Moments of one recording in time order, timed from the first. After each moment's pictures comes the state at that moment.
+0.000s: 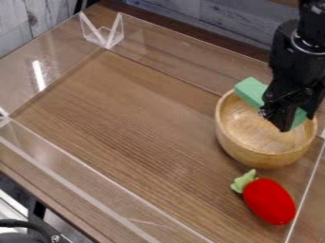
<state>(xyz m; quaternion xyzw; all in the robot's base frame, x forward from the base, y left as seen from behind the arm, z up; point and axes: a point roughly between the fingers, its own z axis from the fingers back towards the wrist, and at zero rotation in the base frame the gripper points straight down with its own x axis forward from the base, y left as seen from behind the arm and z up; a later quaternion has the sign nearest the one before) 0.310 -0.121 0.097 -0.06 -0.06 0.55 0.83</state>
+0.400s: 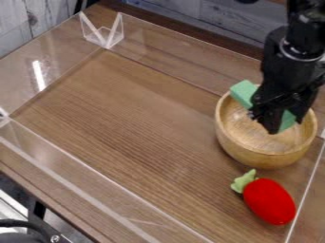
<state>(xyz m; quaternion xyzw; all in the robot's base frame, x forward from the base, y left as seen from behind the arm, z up) 0.315 -0.105 0.082 -0.05 -0.06 0.52 0.85</state>
